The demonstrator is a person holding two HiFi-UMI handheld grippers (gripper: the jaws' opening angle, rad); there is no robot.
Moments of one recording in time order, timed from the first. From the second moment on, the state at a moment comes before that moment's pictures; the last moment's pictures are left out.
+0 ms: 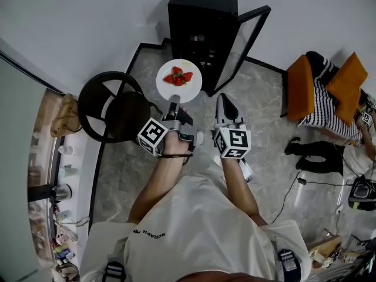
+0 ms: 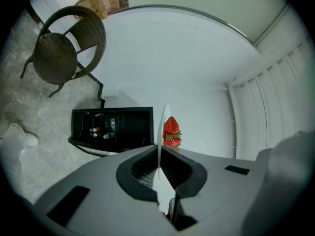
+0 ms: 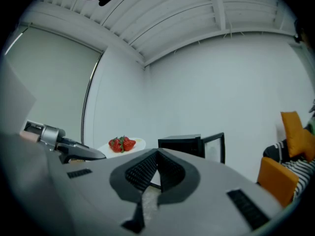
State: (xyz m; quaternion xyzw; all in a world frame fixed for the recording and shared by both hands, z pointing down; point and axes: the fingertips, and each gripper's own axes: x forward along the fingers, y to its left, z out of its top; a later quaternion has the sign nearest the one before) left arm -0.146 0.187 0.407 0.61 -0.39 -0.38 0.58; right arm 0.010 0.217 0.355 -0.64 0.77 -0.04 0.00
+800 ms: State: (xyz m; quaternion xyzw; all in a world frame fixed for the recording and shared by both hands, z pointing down) left arm -0.064 -0.075 0.400 0.60 -0.40 -0.36 0.59; right arm 0.085 -0.047 0.344 -0.64 0.77 -0.05 0.01
